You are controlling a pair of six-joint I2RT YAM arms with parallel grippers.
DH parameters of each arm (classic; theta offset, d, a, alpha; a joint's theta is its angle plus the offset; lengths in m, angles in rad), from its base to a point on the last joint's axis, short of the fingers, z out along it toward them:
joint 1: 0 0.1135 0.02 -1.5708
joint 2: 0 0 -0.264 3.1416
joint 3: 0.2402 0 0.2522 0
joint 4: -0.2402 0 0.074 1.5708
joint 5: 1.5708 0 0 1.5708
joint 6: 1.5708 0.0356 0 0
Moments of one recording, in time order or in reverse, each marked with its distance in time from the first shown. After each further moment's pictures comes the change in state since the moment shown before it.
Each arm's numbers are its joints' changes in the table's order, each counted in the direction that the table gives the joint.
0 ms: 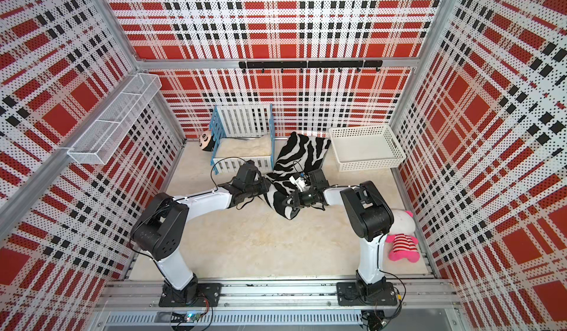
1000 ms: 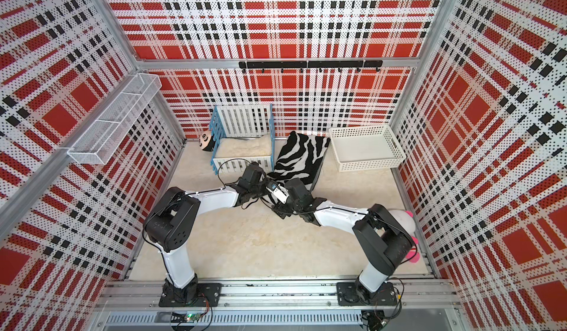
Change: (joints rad) left arm -0.014 0.085 0.042 0.028 0.011 -0.029; right arm 0.350 -0.274 -0.095 0.062 0.918 -0.720
